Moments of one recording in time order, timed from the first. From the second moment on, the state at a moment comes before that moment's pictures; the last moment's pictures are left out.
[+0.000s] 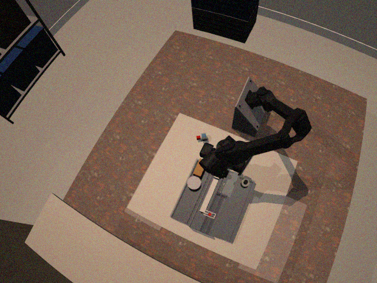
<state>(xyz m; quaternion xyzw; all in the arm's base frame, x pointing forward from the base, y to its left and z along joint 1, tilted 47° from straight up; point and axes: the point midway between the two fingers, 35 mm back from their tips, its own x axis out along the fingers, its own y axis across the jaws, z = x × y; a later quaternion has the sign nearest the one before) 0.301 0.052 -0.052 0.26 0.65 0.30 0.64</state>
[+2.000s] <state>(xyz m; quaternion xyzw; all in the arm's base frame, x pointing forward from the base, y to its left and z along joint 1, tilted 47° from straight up) 0.323 0.052 -0.050 0.26 0.65 0.30 0.64</state>
